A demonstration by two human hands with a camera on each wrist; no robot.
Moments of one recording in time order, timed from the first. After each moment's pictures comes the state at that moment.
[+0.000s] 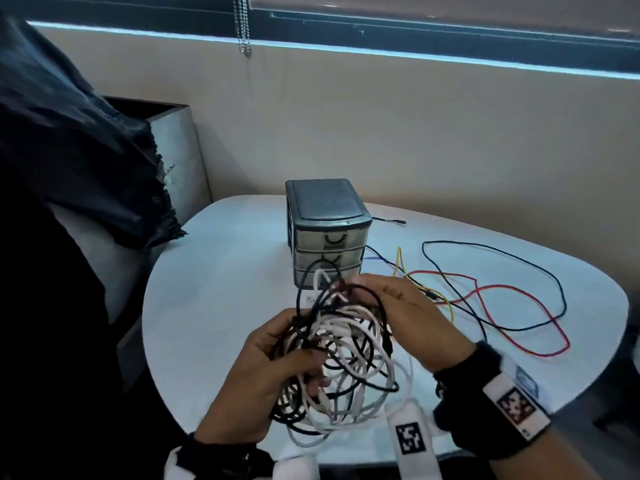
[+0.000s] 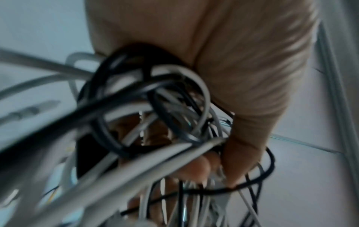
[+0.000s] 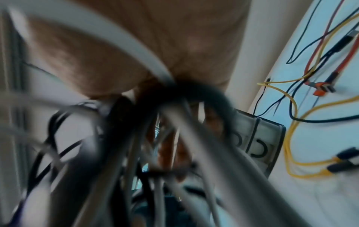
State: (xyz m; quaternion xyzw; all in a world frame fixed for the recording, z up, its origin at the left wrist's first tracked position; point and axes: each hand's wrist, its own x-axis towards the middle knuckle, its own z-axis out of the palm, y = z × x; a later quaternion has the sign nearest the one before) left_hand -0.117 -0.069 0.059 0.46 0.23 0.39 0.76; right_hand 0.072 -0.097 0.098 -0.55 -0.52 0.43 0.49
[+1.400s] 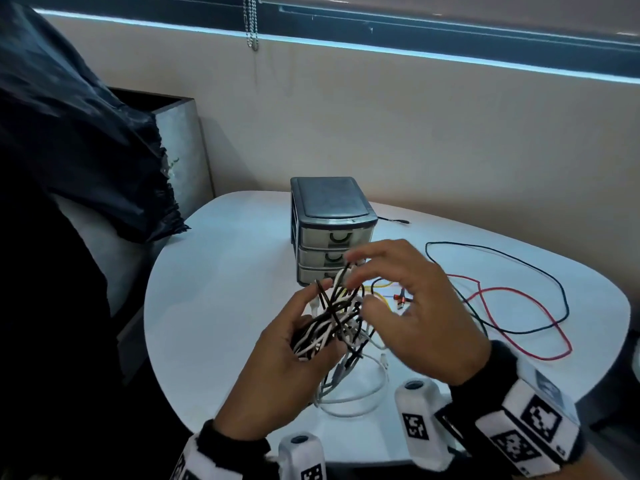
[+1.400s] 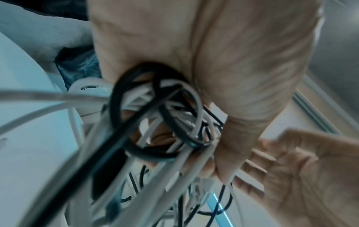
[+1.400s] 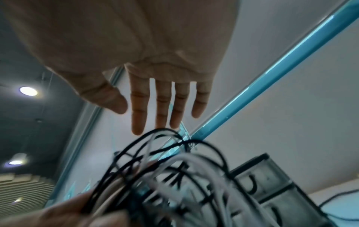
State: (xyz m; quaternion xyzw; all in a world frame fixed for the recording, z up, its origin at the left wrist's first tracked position) left_hand -0.111 -0.067 0.063 0.67 0.32 0.36 0.56; right_hand 0.060 -0.109 0.122 -0.58 -0.69 0.05 0.43
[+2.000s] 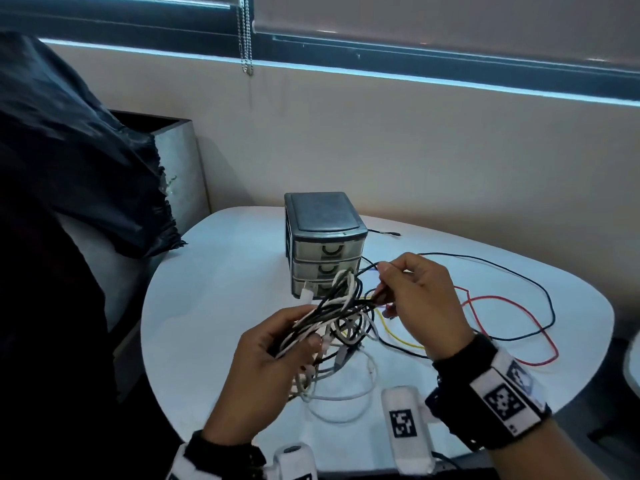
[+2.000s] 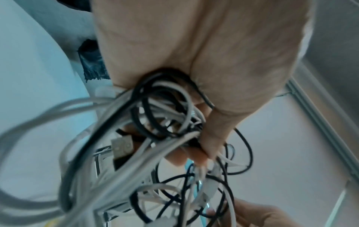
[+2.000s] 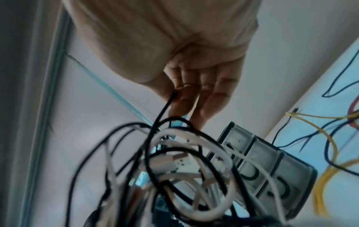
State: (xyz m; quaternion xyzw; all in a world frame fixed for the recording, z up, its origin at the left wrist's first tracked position) left_hand -0.114 -0.064 0.059 0.59 0.32 0.43 0.60; right_hand 0.080 -0.095 0.117 -0.68 -0.41 0.24 0.56
